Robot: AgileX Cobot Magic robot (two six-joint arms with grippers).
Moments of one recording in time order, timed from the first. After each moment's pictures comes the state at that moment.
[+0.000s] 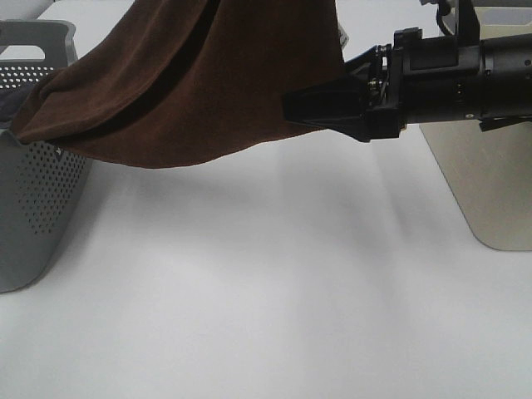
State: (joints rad) left arm -0.85 1.71 -2.09 0.25 0.90 0.59; right arm 0.23 1.59 -0.81 1.68 0.91 -1.95
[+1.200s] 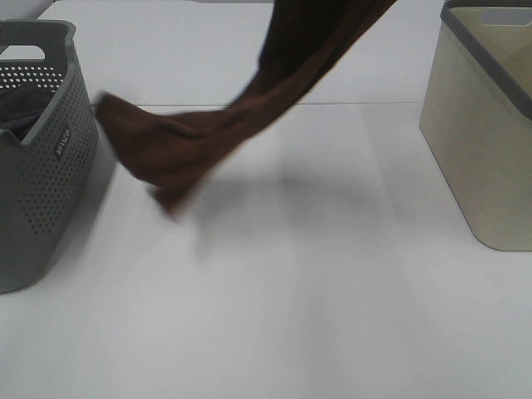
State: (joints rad) left arm -0.85 1.71 -2.09 0.35 0.68 0.59; right arm 0.23 1.44 -1.76 0.27 1.02 -0.35
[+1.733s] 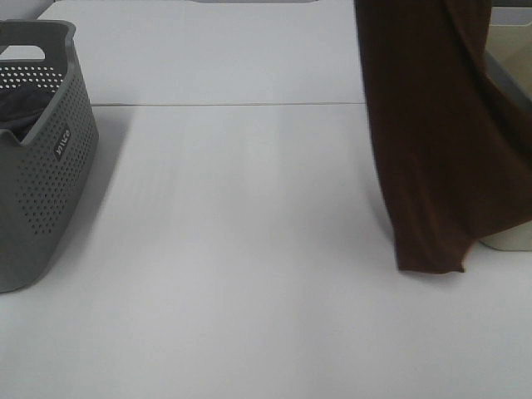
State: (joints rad) left arm -0.82 1.72 -2.09 0.52 0.47 0.59; right arm 0.23 1.54 -2.07 0.13 1.02 -0.34
